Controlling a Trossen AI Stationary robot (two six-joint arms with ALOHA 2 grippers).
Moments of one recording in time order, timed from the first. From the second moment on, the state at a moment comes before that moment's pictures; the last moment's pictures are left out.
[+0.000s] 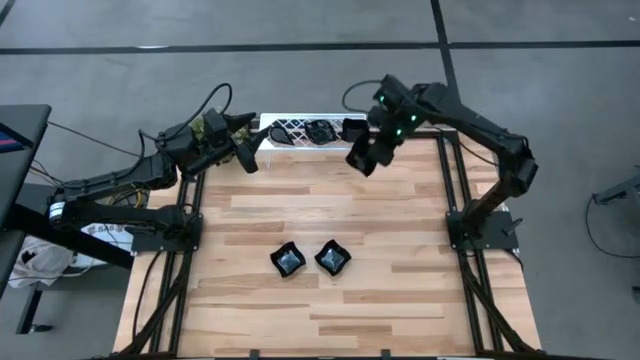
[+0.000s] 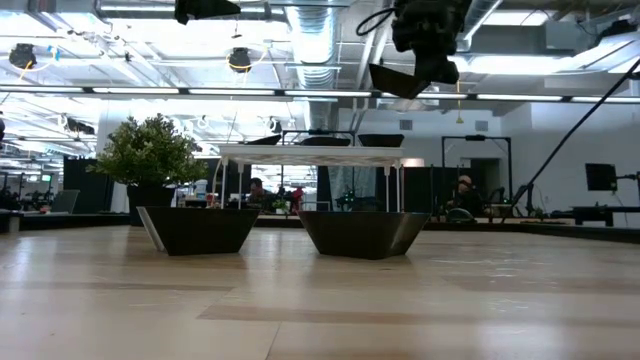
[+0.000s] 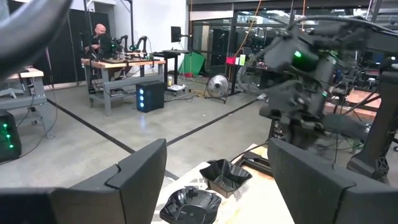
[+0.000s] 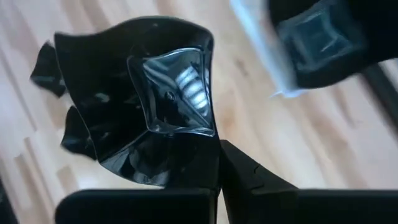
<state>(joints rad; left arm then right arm) 0.27 1.04 0.89 0.05 -0.37 -0.01 -0.60 1.56 1.70 -1.31 -0.26 -0.04</state>
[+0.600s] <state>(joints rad) 0.27 1.04 0.89 0.05 -0.37 -0.01 -0.77 1.86 2.16 -1.57 -0.15 -0.44</state>
